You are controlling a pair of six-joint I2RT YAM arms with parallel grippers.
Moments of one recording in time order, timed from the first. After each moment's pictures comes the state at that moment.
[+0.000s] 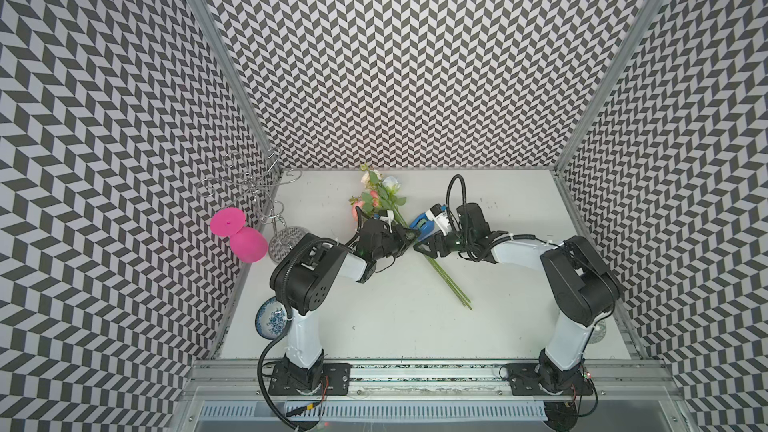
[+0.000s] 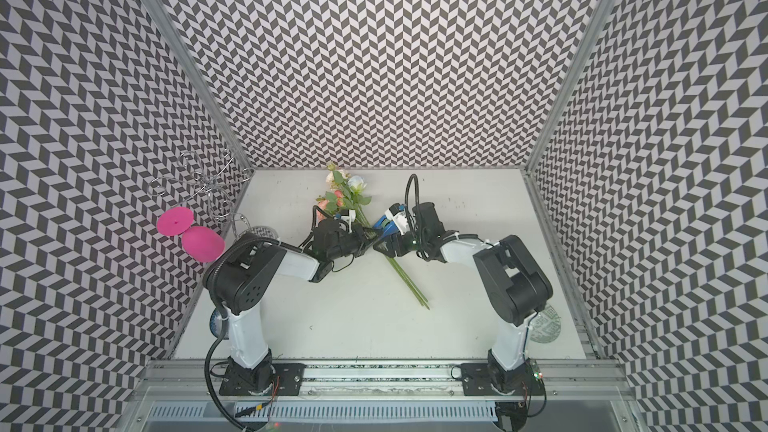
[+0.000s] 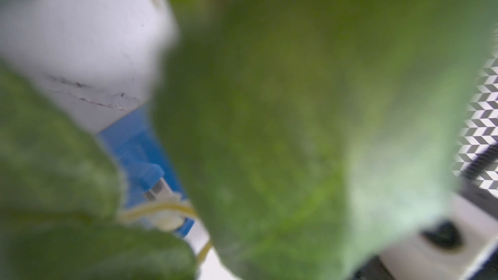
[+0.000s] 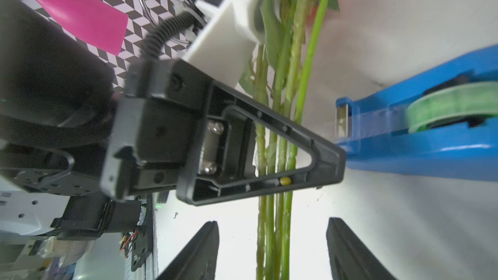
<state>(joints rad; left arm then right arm) -0.49 1.93 0.75 0.92 0.50 -1.25 0.49 1.83 0.98 0.15 -0.75 0.26</state>
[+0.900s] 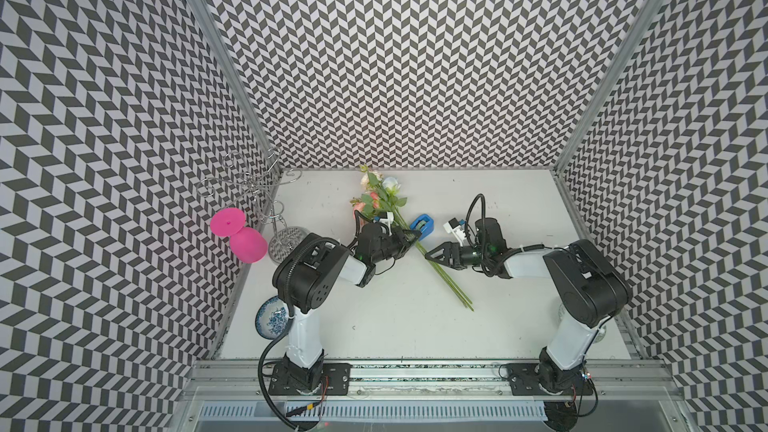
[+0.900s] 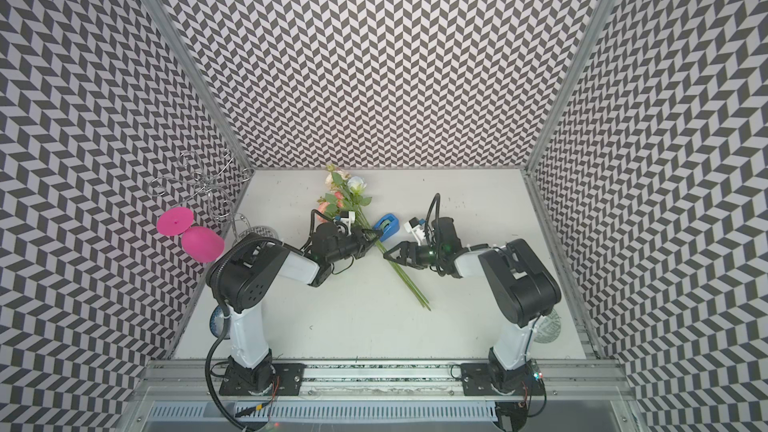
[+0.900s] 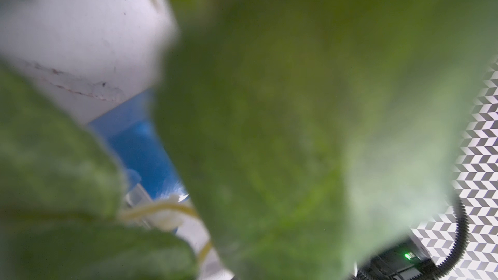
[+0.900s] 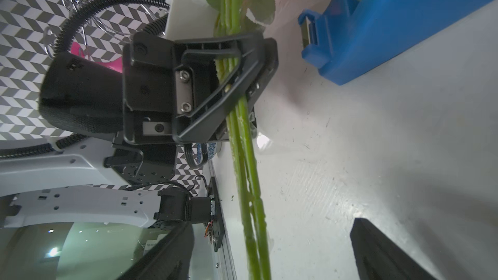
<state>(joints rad) -0.49 1.94 0.72 1.01 0.51 -1.28 0.41 1.79 0.75 0.42 -0.96 0.66</state>
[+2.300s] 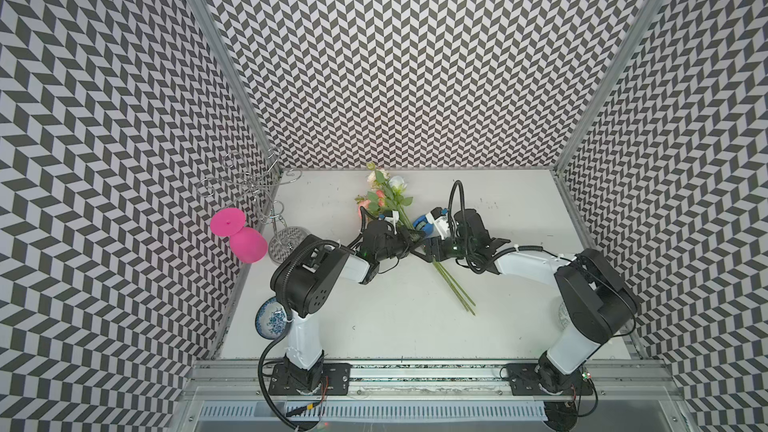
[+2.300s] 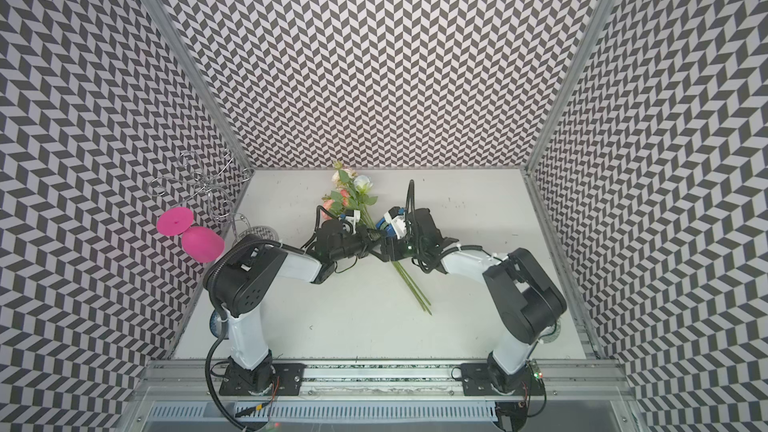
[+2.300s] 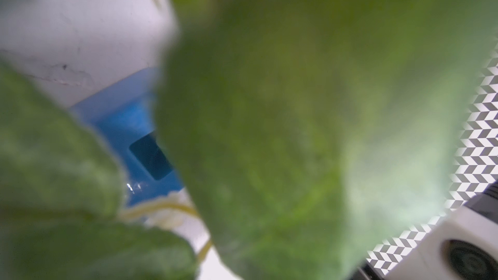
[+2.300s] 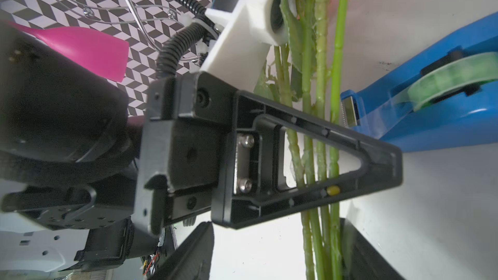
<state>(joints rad) -0.52 1.91 0.76 0.88 0.49 -1.23 0.58 1.67 0.90 0.16 -0.57 0.45</state>
